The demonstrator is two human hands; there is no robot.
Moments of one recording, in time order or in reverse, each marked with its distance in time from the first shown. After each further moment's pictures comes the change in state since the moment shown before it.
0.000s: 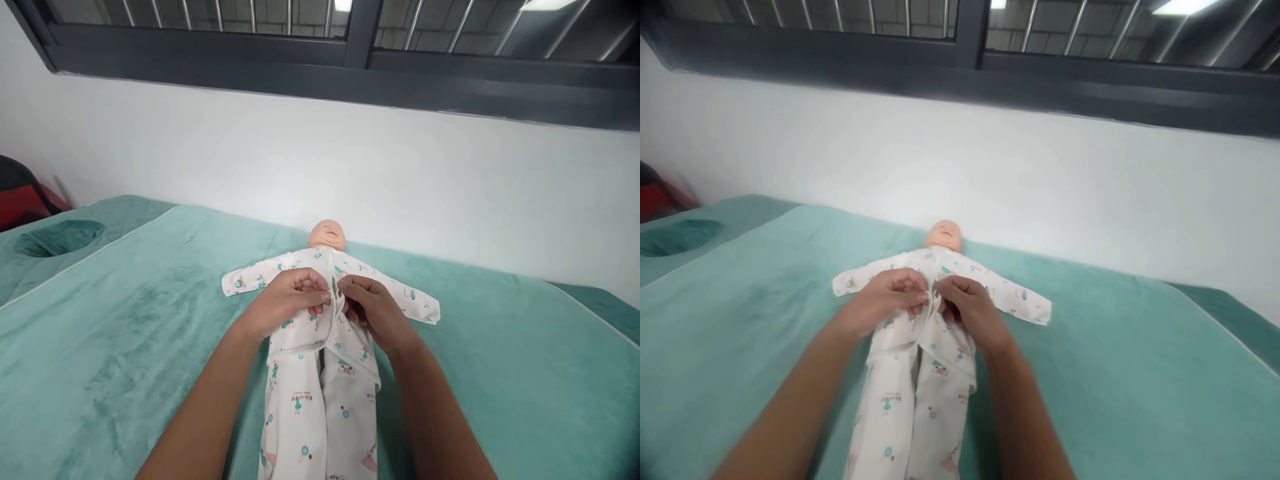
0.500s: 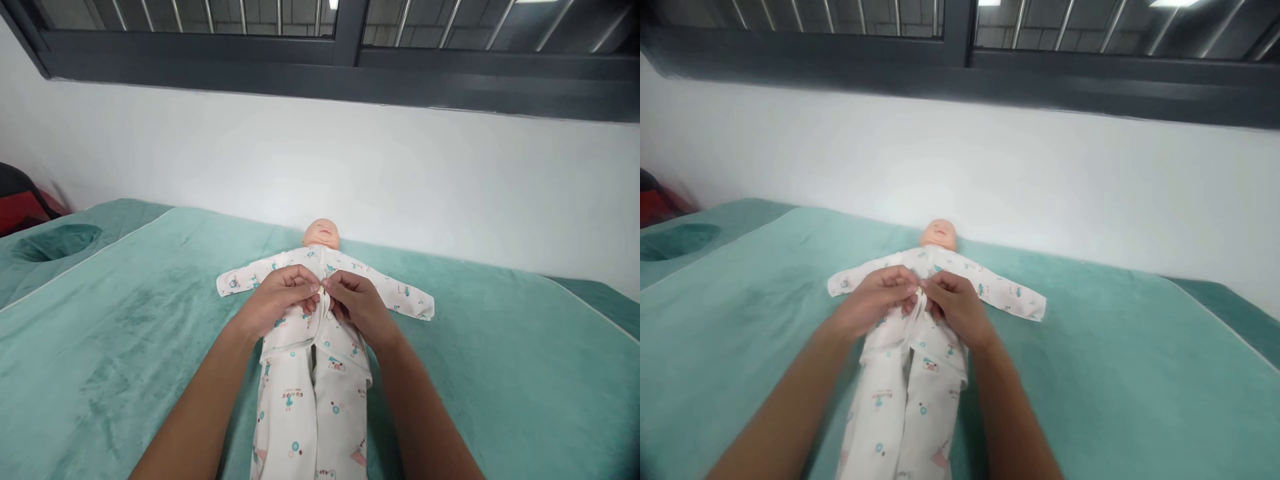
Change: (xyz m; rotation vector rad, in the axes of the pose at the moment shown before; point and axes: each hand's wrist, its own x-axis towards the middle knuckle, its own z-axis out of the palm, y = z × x) left_hand 0.003 -0.008 0.004 -0.096 0.051 -0.012; right_hand 0.003 0.005 0.004 -0.036 0.008 -0.121
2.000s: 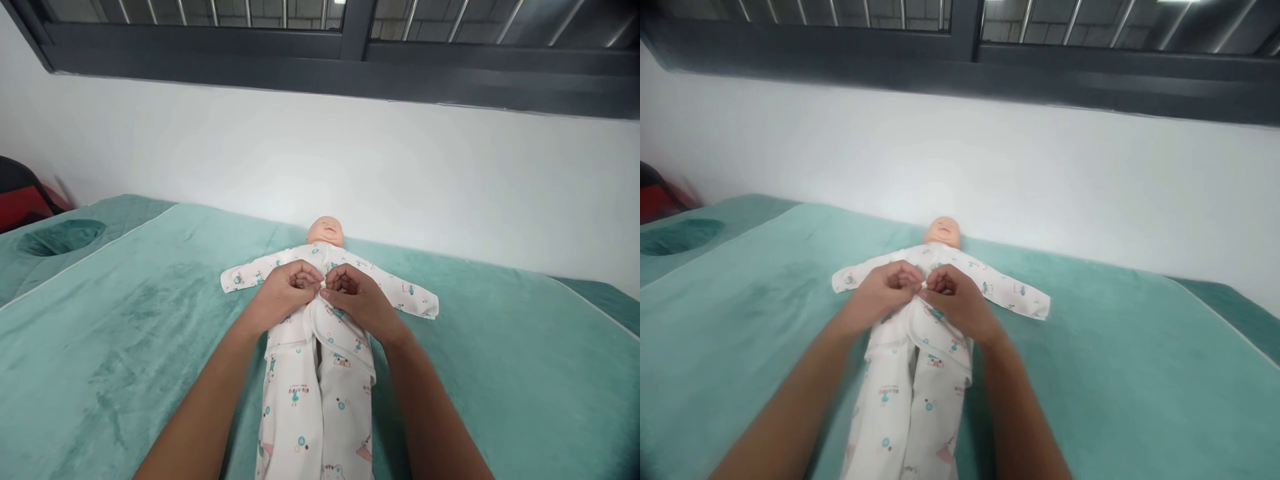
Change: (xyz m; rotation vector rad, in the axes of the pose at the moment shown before) left_hand -0.001 0.003 0.002 0.286 0.162 0.020; right_hand 0.002 -0.002 -0.002 -0.159 -0.019 -0.027
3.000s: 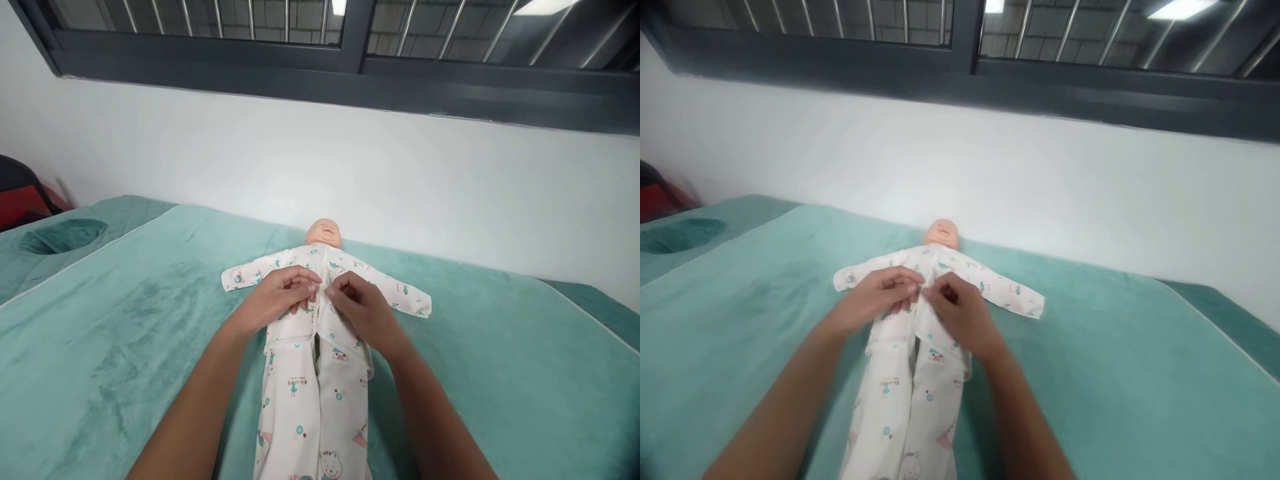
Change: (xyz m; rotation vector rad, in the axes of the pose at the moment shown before) left_hand -0.013 0.000 -0.012 0.048 -0.156 0.028; right_hand -0.023 -0.007 0.004 -0.253 0.097 -0.101
